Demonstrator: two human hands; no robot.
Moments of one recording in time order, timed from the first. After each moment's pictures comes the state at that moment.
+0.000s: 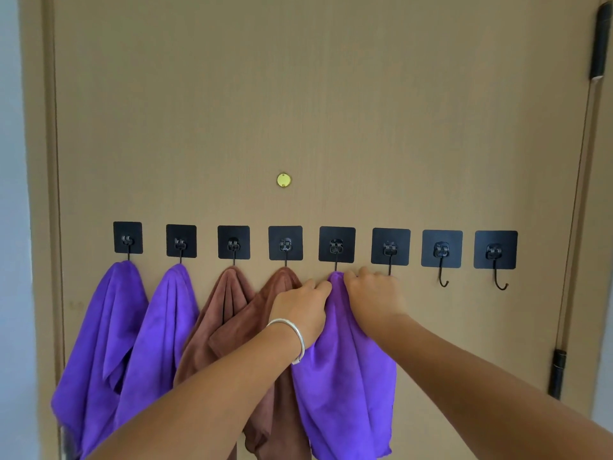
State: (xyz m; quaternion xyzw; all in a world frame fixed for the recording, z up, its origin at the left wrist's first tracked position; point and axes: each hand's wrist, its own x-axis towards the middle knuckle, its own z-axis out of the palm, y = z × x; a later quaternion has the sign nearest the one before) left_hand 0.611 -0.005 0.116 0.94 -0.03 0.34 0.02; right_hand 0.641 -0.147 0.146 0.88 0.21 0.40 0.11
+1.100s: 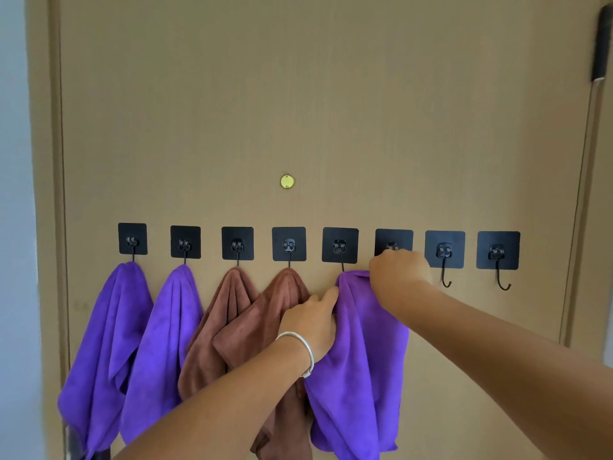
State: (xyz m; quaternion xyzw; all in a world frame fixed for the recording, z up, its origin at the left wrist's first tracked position) left_hand 0.609 -0.013 0.097 0.94 -0.05 0.31 0.10; right_hand 0.612 -0.163 0.204 0.93 0.11 0.28 0.21
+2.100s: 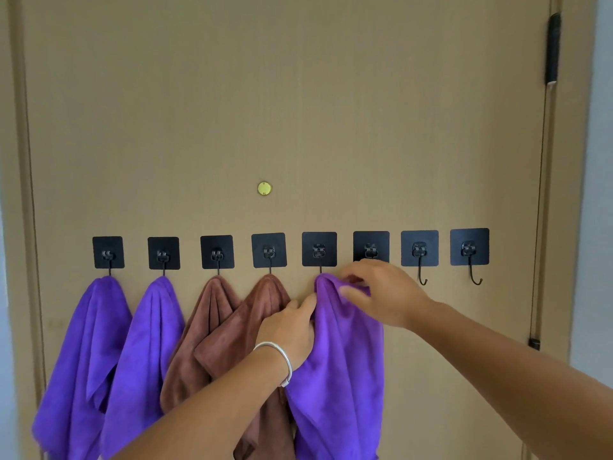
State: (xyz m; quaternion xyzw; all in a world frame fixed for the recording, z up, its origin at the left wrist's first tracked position) left_hand 0.605 -0.009 0.095 0.95 -0.03 0.31 0.09; right_hand 0.632 -0.208 0.173 0.86 0.39 0.30 -0.16
